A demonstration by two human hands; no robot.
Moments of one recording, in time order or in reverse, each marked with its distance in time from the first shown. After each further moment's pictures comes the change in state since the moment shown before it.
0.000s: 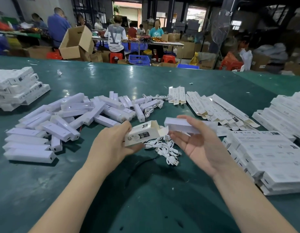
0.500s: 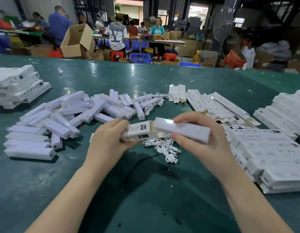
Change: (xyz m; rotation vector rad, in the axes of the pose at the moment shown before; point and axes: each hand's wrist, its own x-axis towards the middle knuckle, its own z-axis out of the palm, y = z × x) left_hand -0.002 0.003 0.000 0.020 0.127 0.081; right_hand -0.020 -0.005 -0.003 -0.845 -0.127 -0.489
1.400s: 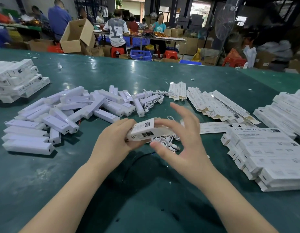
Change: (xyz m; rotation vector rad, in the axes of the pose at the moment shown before) left_hand -0.005 0.010 0.004 -0.206 -0.081 -0.059; right_hand -0.009 0.010 0.034 -0.445 -0.018 -0.089
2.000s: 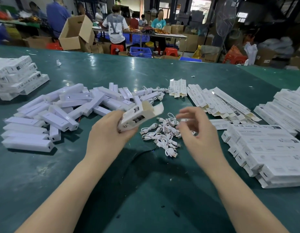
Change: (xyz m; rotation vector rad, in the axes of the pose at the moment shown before) left_hand 0.001 0.003 -0.006 0.026 0.147 -0.204; right_hand 0.011 0.026 -0.015 0.134 0.159 0.217
